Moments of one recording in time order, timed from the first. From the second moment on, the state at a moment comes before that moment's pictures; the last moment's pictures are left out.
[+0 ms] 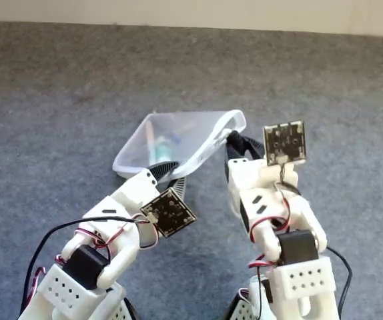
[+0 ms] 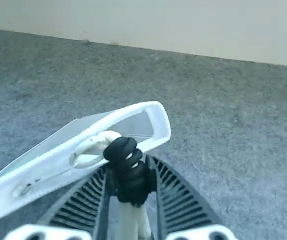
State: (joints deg) left arm 25.6 -81.4 74.7 40.6 -23.5; right arm -10.9 -68.9 60.2 40.7 1.7
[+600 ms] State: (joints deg) left arm 25.6 -81.5 74.7 41.4 -23.5; right arm -5.9 -67.3 60.2 36.5 1.7
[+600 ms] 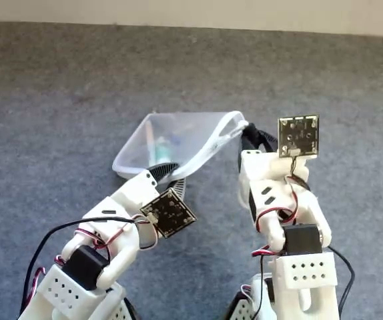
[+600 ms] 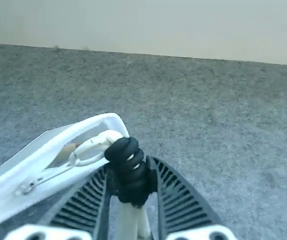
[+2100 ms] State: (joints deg) left arm 25.8 -80.7 74.7 41.5 -23.5; right arm 4.0 -36.4 47.1 31.3 -0.8
